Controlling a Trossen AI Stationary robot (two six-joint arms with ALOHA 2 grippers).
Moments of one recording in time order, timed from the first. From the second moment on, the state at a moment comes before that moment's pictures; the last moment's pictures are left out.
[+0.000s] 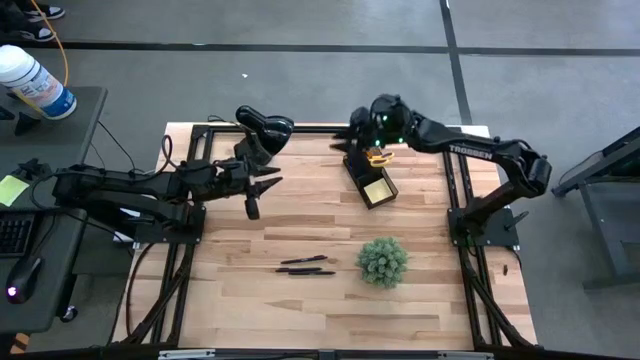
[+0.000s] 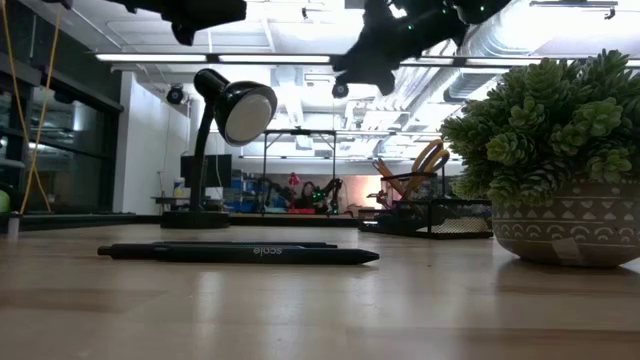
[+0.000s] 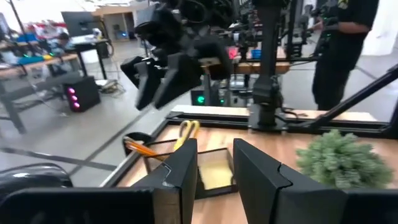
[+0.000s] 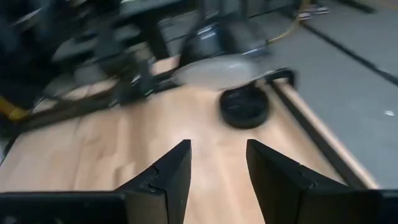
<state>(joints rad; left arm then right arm) 0.11 0.84 0.60 0.18 -0.29 0.07 -0.49 1.50 1.21 -0.11 -0.35 0.07</state>
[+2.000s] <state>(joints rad) -0.58 0.85 0.60 -0.42 -0.68 -0.19 0.09 1.89 1.20 -0.24 -0.26 0.14</state>
